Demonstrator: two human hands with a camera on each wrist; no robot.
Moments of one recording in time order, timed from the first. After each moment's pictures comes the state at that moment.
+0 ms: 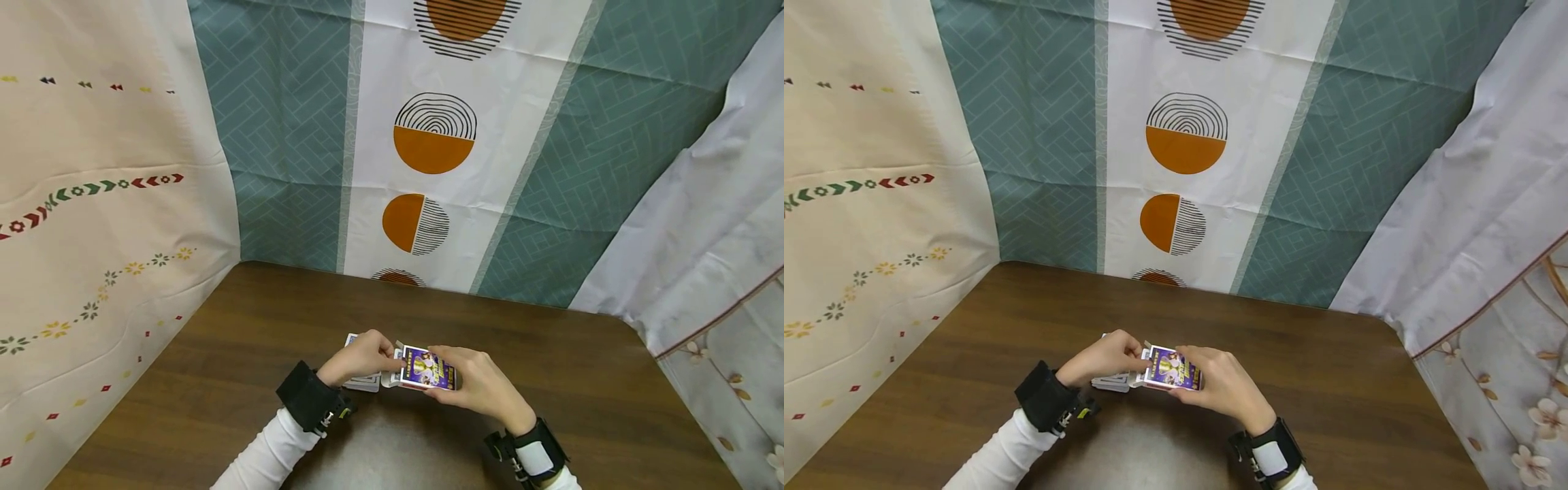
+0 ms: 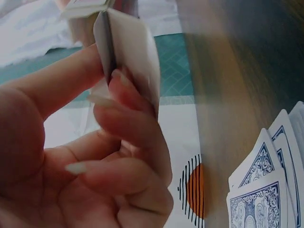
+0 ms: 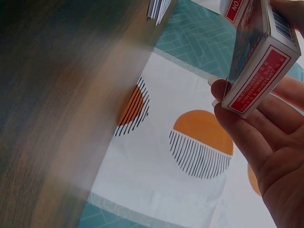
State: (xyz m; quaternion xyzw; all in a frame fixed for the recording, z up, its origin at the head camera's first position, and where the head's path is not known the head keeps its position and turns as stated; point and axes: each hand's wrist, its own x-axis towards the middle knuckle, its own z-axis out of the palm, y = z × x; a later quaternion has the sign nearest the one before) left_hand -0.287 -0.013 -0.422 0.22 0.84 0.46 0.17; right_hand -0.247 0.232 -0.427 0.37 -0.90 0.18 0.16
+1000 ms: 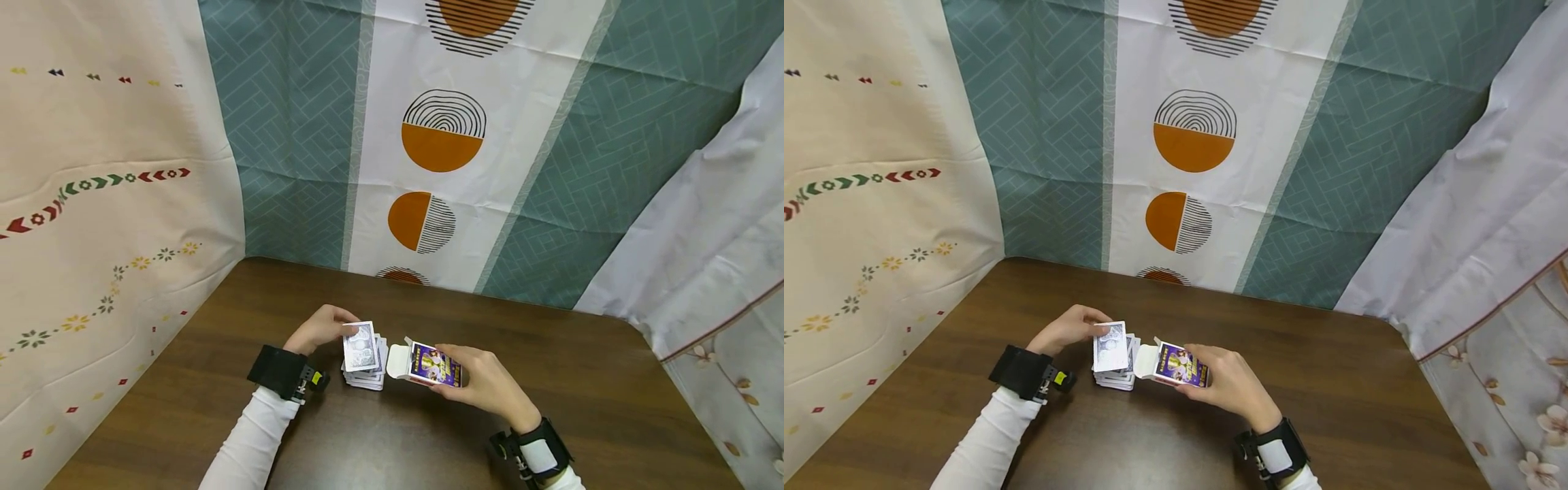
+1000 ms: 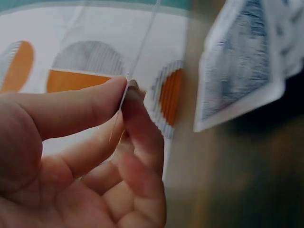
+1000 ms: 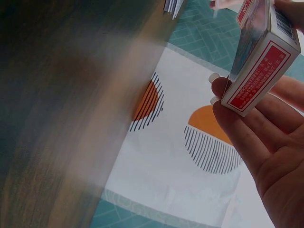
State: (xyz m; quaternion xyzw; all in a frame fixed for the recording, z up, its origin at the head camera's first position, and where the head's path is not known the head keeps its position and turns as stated) left_hand -0.336 -0.083 -0.442 0.08 0.84 0.52 0.13; right_hand -0.253 0.235 -0.434 0.35 -0.90 0.19 0.17
